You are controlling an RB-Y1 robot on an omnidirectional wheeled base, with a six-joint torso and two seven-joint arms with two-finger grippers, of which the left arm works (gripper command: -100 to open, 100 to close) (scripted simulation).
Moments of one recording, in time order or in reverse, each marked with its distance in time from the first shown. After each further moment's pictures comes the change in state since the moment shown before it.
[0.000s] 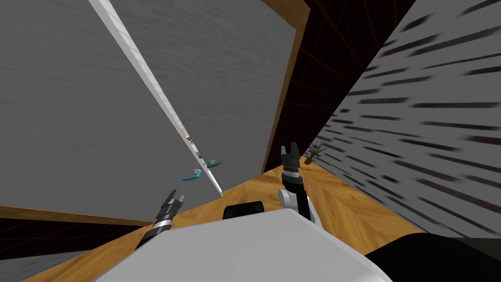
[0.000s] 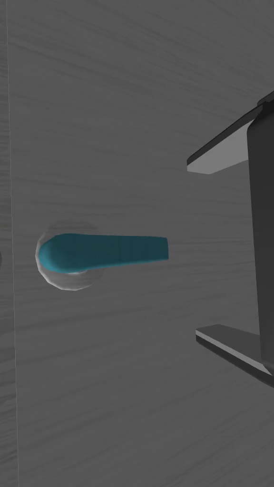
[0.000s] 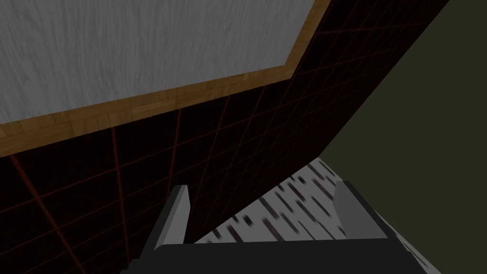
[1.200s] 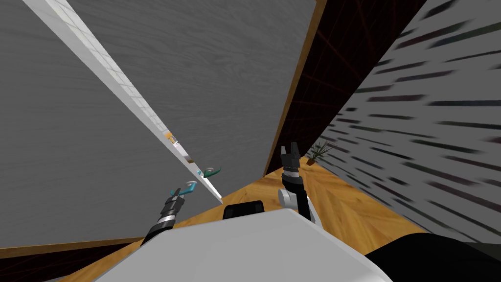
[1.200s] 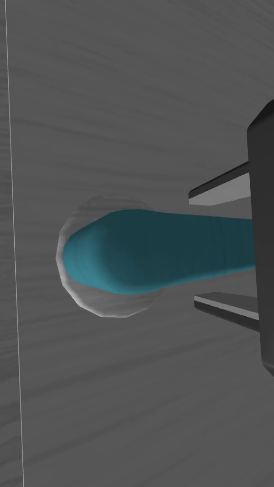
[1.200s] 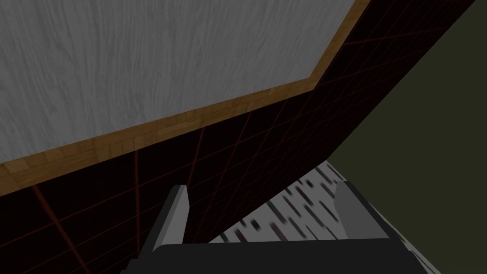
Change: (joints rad) arm -0.021 -0.026 0.017 -0.024 0.005 0.040 -0.038
